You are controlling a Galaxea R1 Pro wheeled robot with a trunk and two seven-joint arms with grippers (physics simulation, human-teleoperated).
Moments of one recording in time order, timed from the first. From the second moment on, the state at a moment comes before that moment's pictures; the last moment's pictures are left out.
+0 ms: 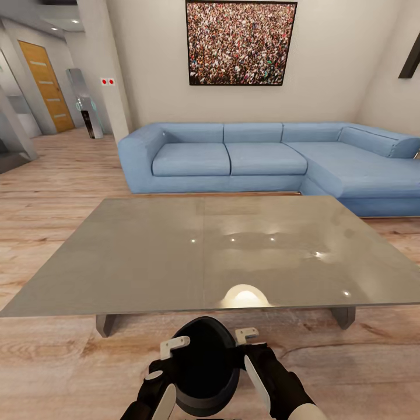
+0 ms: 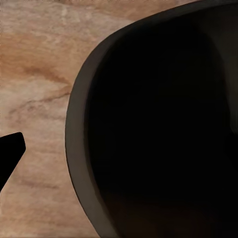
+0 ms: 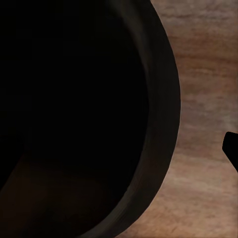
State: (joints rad) left arm -0.22 -0.16 -0.28 -1.08 0.38 0.38 0.46; right arm -0.48 0.17 0.17 -0.71 -0.04 0.56 0.01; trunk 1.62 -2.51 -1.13
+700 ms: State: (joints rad) left arm -0.21 -0.16 -0.28 -1.08 0.38 0.38 0.46; right arm -0.49 0.15 0.17 -0.67 -0.04 0.58 0.01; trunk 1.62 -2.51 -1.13
